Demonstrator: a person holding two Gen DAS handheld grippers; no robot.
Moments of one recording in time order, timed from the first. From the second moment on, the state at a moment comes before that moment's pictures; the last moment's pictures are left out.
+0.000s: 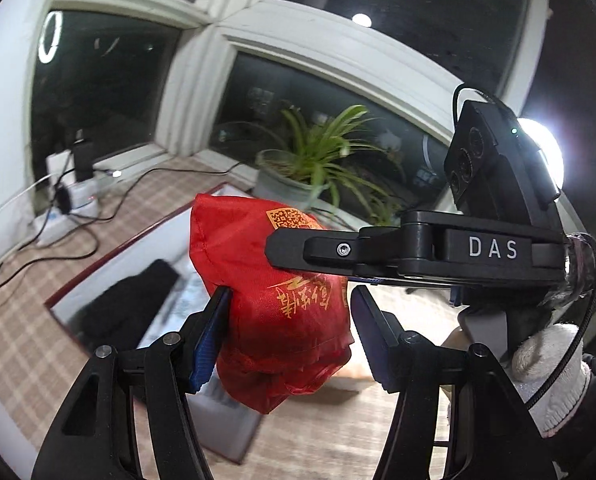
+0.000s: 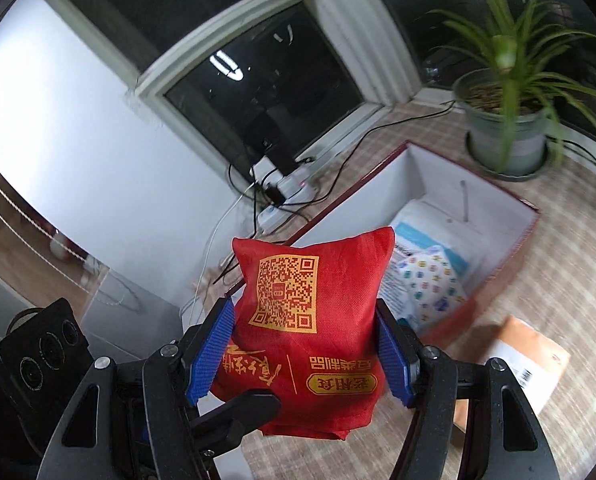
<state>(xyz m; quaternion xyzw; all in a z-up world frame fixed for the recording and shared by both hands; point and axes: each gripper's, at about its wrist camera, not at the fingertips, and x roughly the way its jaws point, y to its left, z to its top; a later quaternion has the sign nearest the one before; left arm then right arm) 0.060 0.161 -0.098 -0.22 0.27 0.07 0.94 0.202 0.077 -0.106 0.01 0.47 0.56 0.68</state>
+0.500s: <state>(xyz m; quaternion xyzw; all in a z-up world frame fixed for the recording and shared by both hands) 0.052 0.196 -0.119 -0.21 0.28 0.14 0.93 0.193 0.124 -0.122 -0.02 0.47 0.57 0.67</state>
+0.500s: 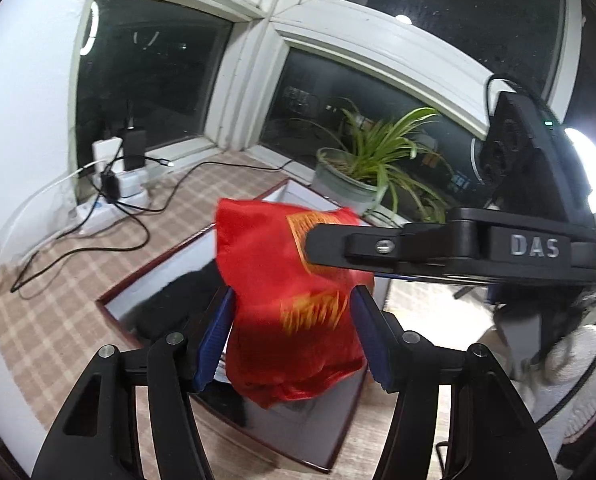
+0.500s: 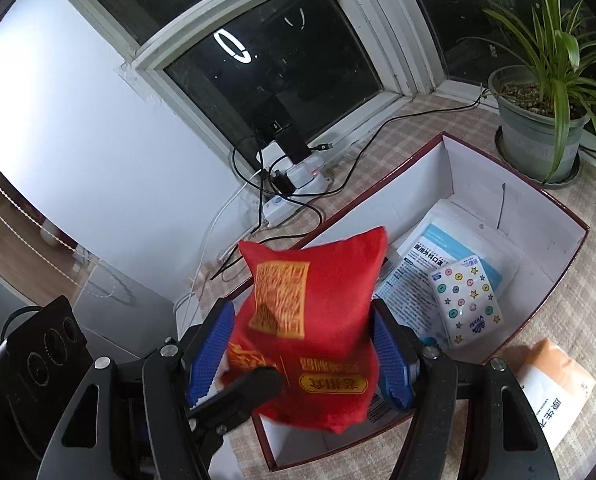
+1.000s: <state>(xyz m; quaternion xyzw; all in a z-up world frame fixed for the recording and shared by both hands) 0.052 0.185 -0.111 -0.21 0.27 0.13 0.93 0.208 0.080 -0.109 -0.02 0.45 0.55 0.71</state>
